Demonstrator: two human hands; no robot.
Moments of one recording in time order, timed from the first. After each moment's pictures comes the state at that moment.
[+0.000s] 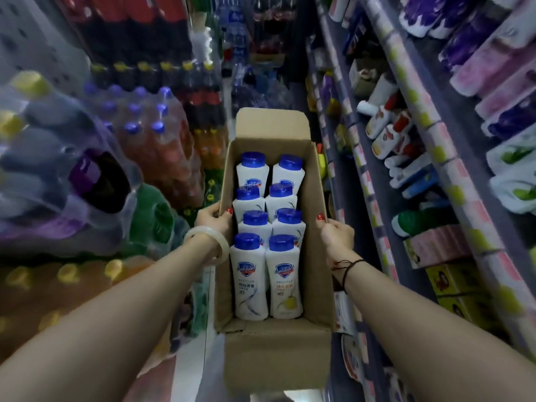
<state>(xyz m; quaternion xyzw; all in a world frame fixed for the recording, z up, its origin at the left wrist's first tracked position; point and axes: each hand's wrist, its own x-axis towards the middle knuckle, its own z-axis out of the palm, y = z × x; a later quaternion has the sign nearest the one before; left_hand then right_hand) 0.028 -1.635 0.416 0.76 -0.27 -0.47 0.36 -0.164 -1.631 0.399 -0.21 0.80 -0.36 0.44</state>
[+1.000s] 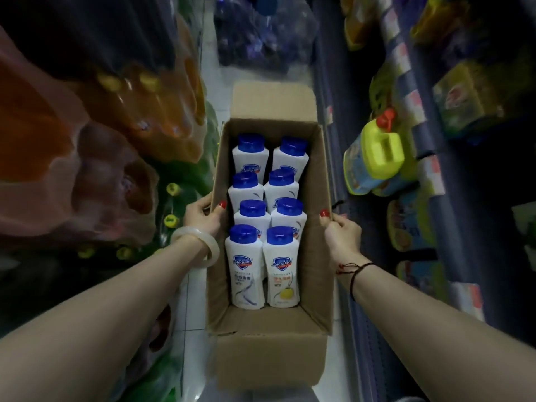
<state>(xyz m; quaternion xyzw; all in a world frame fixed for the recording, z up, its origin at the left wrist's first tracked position) 0.041 -1.923 0.057 0.78 -0.26 -0.48 0.31 -0.152 -1.915 0.041 -0.19 0.80 -0.34 0.45</state>
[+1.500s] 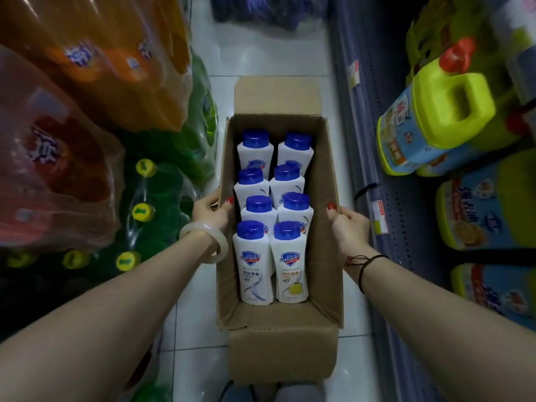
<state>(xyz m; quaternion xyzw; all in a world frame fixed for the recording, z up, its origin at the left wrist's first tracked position) 0.040 -1.948 -0.100 0.78 -0.22 -0.50 0.31 -0.152 -1.938 -0.113 -0.18 0.81 -0.31 0.46</state>
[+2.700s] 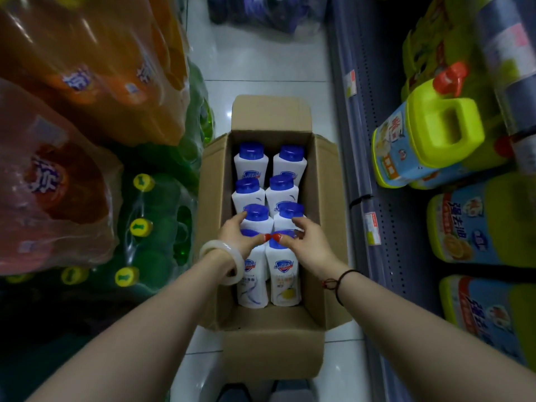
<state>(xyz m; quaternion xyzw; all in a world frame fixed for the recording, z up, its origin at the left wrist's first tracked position) 0.019 -1.946 -0.117 0.73 -0.36 -0.55 0.15 -0.124 -1.940 -0.115 -0.40 0.70 -0.16 0.57</state>
